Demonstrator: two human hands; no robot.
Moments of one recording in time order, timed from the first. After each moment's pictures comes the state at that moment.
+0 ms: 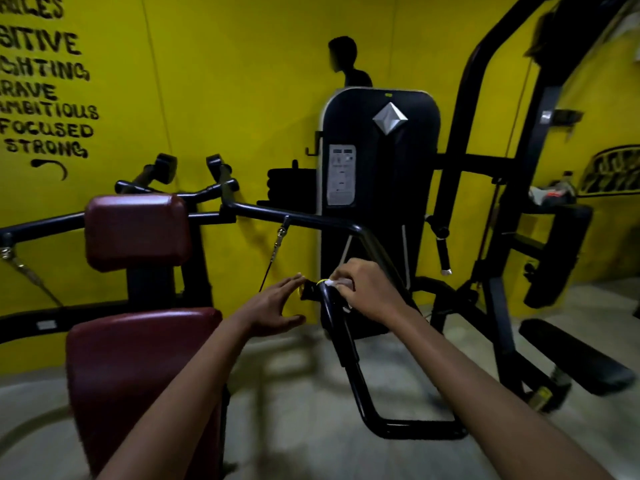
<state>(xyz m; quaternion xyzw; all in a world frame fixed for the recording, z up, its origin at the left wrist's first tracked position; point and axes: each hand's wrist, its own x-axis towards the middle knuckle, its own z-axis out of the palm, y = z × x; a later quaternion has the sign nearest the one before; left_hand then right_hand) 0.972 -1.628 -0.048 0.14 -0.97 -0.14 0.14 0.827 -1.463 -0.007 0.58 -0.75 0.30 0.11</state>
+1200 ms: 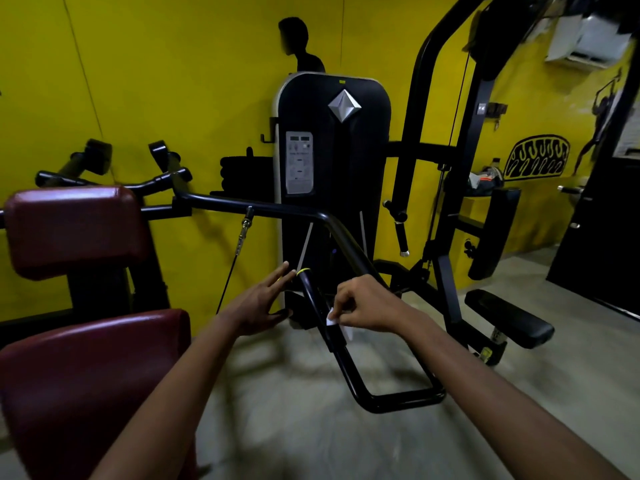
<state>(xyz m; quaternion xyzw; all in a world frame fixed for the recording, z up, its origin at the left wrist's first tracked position) 0.956 -1.644 -0.066 0.02 -0.98 -0.12 0.15 0.850 -1.421 -0.015 0.59 -0.78 0.21 0.01</state>
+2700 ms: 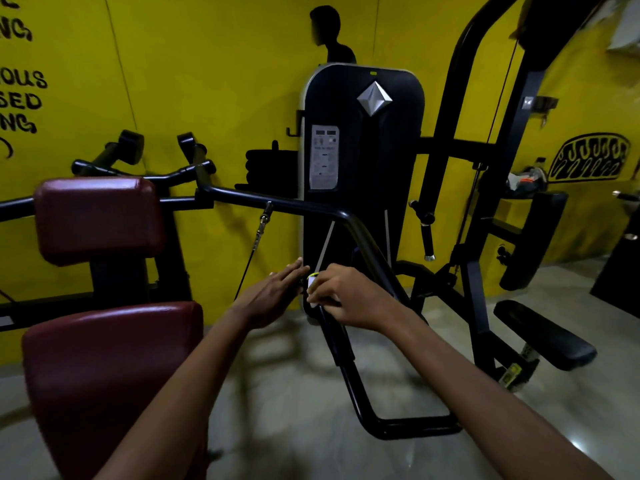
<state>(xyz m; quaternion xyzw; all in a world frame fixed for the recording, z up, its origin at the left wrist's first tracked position) 0.930 -1.659 -0.074 0.07 -0.98 -0.11 0.17 0.837 -1.467 -0.011 0.69 -0.70 0.17 0.09</state>
